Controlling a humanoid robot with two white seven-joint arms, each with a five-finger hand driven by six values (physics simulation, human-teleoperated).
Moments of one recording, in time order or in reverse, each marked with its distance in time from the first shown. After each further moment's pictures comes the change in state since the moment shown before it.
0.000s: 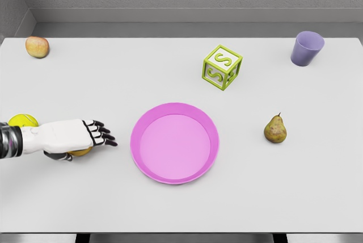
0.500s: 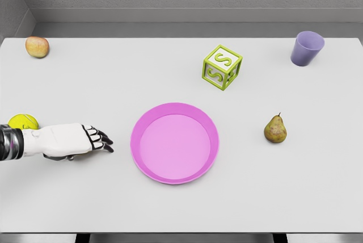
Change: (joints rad) left arm 0.000 0.005 -0.010 -0.008 -0.014 0.006 -0.041; right arm 0.000 0.000 0.000 0.000 0.000 0.000 0.000
